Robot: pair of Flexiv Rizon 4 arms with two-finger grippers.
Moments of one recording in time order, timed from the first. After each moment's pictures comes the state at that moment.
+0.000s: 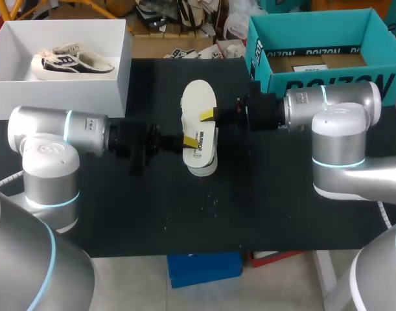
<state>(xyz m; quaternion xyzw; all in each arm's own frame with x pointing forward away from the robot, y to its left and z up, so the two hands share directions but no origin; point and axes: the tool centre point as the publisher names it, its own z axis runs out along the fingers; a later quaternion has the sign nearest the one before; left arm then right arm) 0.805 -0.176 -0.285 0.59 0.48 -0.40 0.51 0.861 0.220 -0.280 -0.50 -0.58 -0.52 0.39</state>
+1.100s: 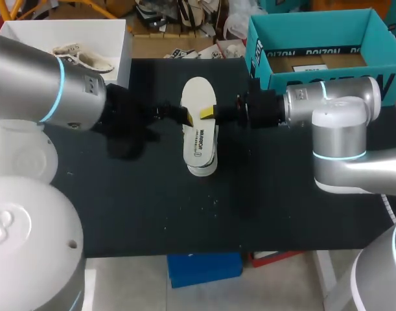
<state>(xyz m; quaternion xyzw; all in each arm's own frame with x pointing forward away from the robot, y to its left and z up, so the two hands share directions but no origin) 0.756 -0.136 -0.183 0.66 0.64 -0.11 0.38 0.864 0.220 -0.278 -0.50 -0.58 -0.51 0.39</state>
